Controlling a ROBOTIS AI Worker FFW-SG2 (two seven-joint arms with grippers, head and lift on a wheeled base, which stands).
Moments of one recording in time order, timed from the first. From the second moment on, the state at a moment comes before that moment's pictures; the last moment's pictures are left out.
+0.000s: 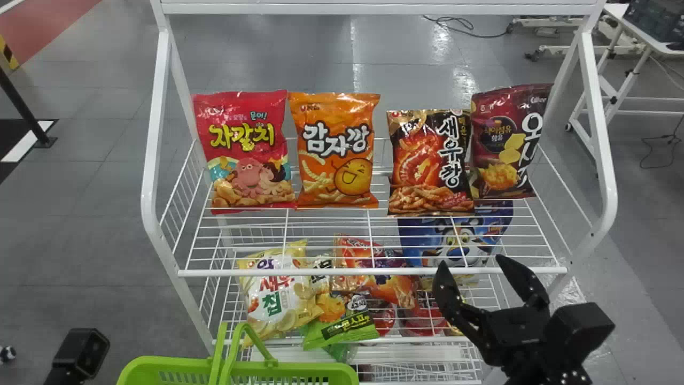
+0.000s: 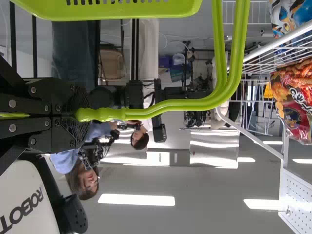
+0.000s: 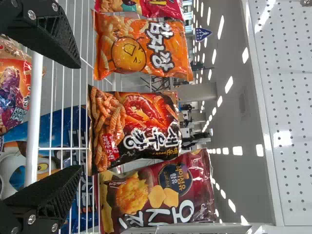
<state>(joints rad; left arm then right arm) 0.26 0.47 0.17 -1.75 0.63 1.57 -1.50 0.38 -0.02 0.02 -1.73 -0.09 -0.15 0.20</state>
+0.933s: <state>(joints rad) 0.26 0.46 0.17 -1.75 0.63 1.57 -1.50 0.01 -0.01 0.08 -1.56 -0.08 0.12 0.14</state>
